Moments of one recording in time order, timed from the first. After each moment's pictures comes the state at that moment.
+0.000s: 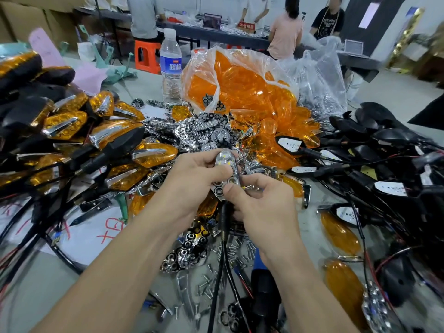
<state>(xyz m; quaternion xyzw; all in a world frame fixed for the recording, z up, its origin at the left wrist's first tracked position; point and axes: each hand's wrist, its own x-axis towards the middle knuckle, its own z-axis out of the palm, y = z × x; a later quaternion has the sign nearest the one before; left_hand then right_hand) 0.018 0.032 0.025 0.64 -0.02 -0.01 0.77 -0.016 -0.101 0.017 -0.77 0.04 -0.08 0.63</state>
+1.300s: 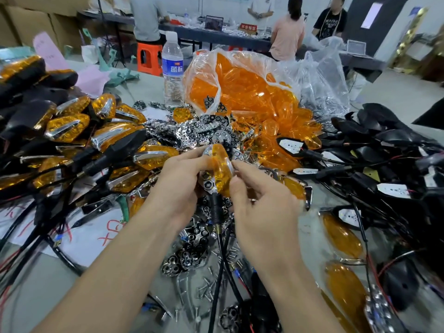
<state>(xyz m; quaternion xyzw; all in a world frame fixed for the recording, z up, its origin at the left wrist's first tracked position) 0.019 0.037 0.034 0.55 0.06 0.00 0.83 -0.022 -0.101 0.017 -0.83 -0.12 -0.23 0.50</state>
